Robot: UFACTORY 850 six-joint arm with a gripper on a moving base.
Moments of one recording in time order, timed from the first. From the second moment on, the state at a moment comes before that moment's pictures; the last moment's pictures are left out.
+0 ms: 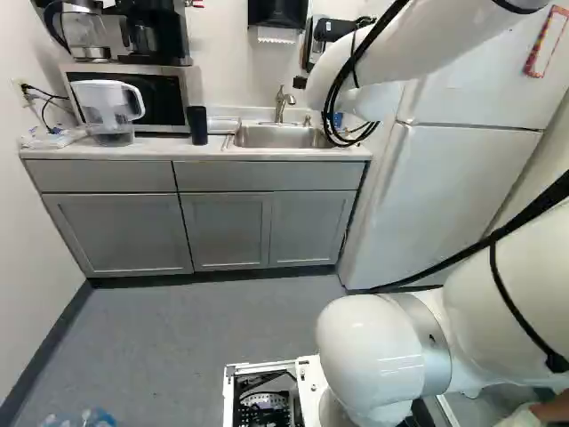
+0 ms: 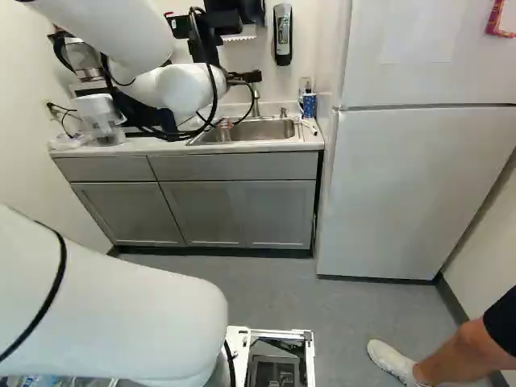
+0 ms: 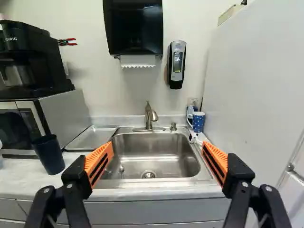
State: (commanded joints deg) arm -1.8 18.8 -40.6 0.0 30.1 0.0
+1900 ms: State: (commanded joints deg) arm -1.8 19.0 -41.2 0.0 29.2 0.0
